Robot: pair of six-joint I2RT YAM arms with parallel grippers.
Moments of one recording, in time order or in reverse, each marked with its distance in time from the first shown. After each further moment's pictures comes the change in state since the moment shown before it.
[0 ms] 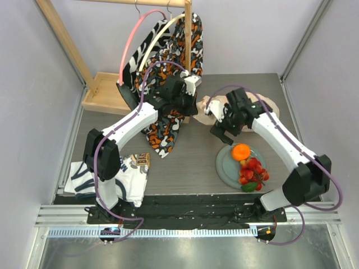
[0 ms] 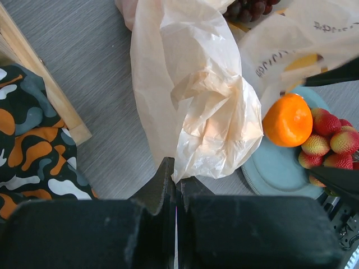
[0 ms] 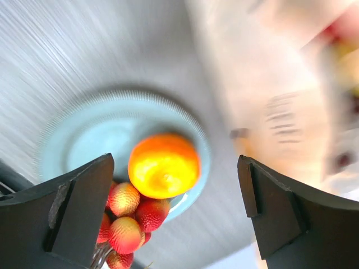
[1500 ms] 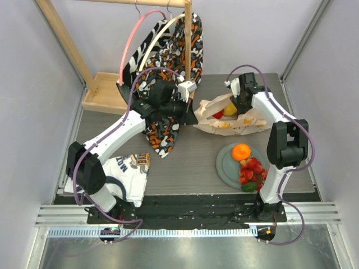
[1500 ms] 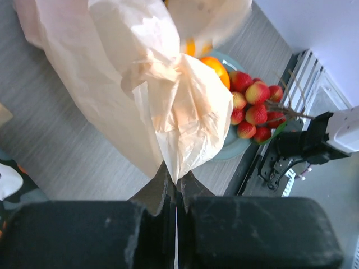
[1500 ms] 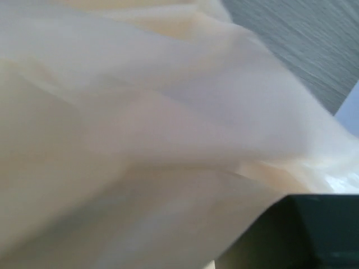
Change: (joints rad) left arm 0.000 -0.214 -0.163 0.003 0.239 -0.069; right arm -0.246 0.409 0.274 0.265 0.229 0.212
